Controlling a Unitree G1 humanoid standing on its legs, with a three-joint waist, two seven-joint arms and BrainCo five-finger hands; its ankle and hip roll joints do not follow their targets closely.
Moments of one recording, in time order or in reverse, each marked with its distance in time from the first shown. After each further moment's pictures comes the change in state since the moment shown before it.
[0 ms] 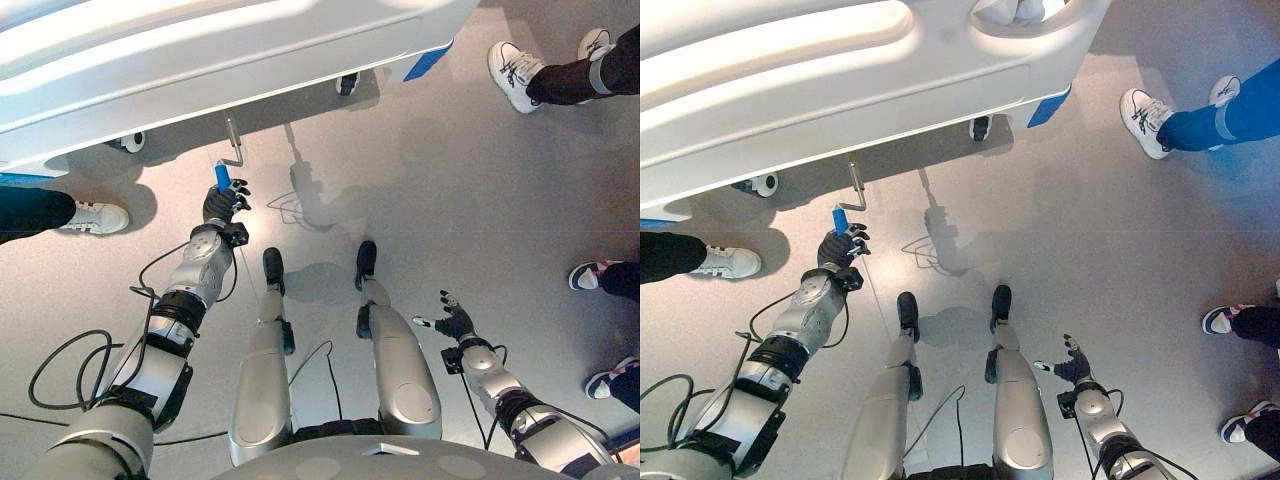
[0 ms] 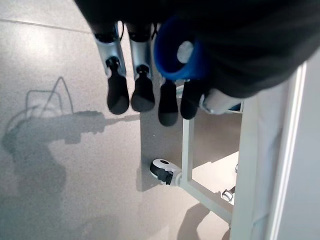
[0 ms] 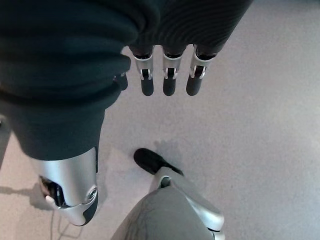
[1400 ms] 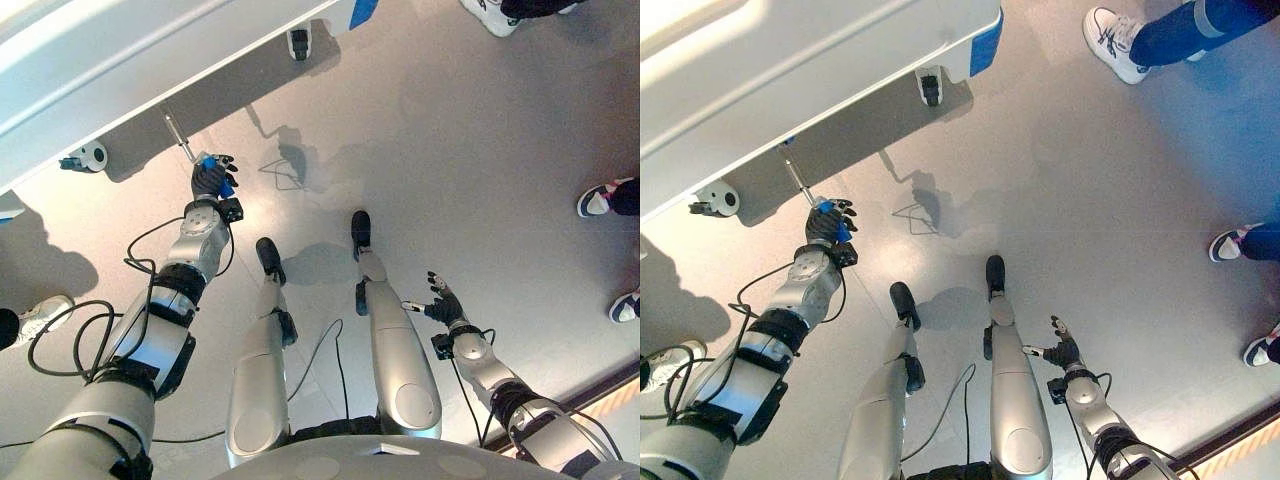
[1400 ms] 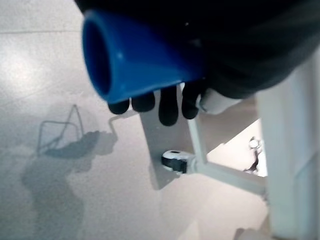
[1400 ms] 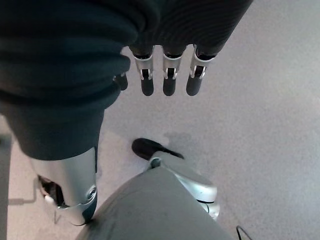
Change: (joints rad) left arm -0.128 0.020 -0.053 0.086 0.014 -0.041 0.115; right arm -0.010 -0.002 0.065 -0.097 0.020 -0.036 -0.021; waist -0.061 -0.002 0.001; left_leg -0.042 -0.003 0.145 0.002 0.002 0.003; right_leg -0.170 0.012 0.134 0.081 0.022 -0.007
